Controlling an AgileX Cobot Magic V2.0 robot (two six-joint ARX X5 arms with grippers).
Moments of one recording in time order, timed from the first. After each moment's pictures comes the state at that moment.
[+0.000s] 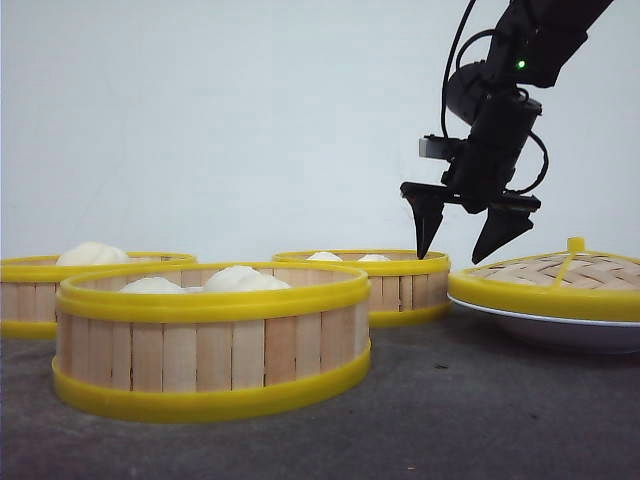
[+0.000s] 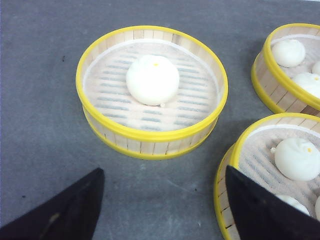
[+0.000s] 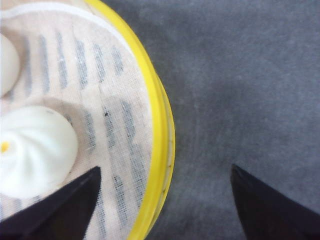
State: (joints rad) left arm -0.06 0.76 0.75 -0.51 0.06 -0.07; right arm 0.22 2.13 1.76 -0.56 -0.10 0.10
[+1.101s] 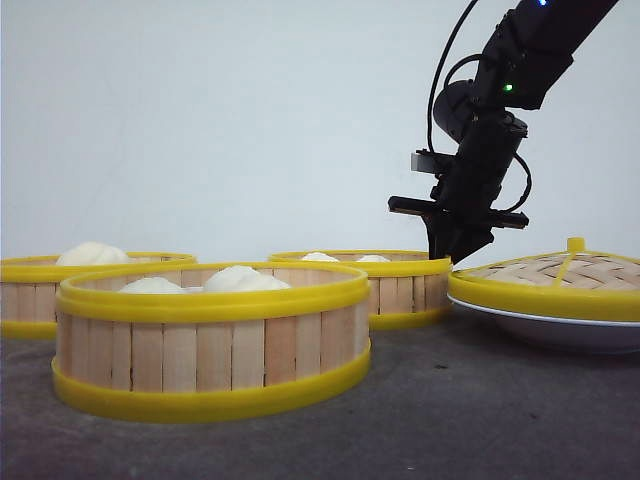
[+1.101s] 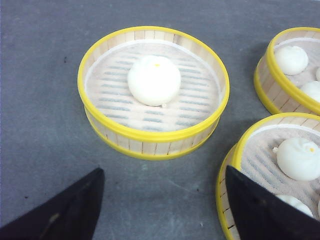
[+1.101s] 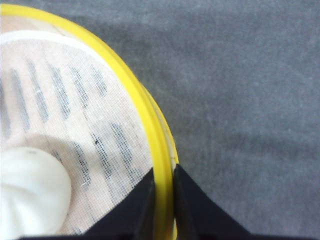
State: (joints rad) left arm -0.06 0.76 0.75 -0.51 0.05 -0.07; right arm 0.24 2.17 1.76 -0.47 -0.10 0.18
